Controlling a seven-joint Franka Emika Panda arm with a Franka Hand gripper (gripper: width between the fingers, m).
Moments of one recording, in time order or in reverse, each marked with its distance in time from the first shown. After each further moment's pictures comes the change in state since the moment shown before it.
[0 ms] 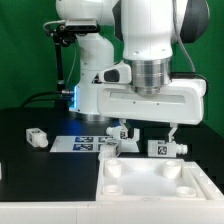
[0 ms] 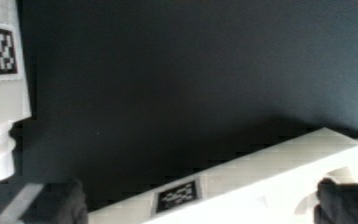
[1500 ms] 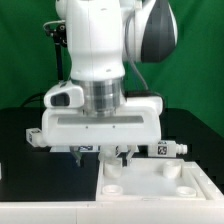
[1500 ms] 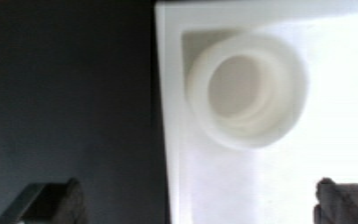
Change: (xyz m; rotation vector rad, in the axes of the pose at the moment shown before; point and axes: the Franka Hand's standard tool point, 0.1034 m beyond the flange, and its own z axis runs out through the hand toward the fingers) arm 0.084 0.061 0.004 0.000 0.007 -0.278
